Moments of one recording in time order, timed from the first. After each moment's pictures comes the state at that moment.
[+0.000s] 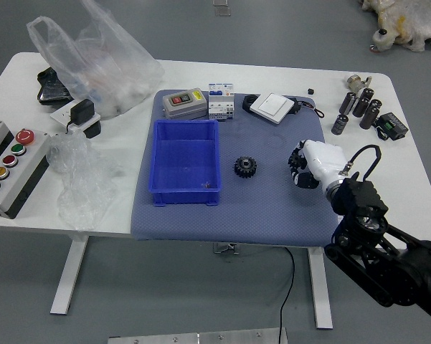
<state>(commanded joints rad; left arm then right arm) -0.04 0.14 -1.45 -0.18 1.30 0.15 0.12 0.43 -0.28 0.83 1.33 -2.17 -0.12 -0.54</state>
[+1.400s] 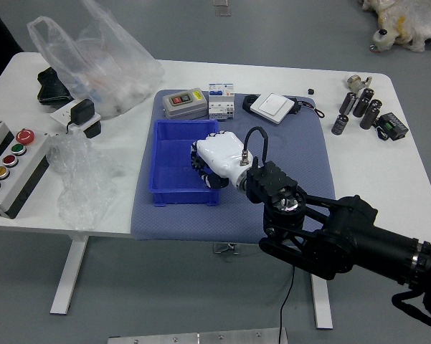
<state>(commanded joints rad) -0.03 0.14 -1.47 -0.18 1.31 0.15 0.15 0.78 -0.10 0.36 1.14 -2.06 -0.10 -0.43</state>
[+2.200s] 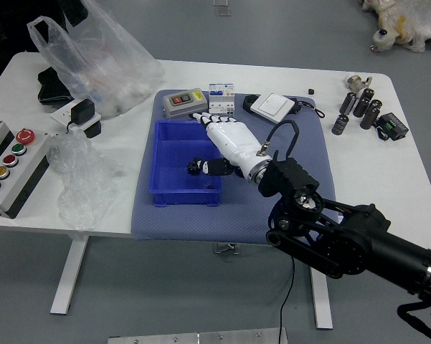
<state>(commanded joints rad) -0.02 0.13 -1.47 -0.18 1.32 0.15 0.14 0.66 -0.16 0.57 1.23 -1.88 -0.32 -0.33</state>
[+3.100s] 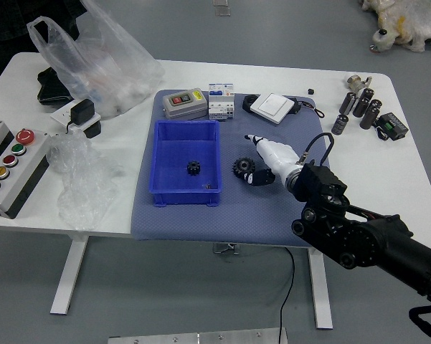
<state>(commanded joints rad) -0.03 0.14 -1.48 -0.18 1.33 0.15 0.15 0.67 -0.17 0.55 1.00 -1.77 -0.17 -0.35</state>
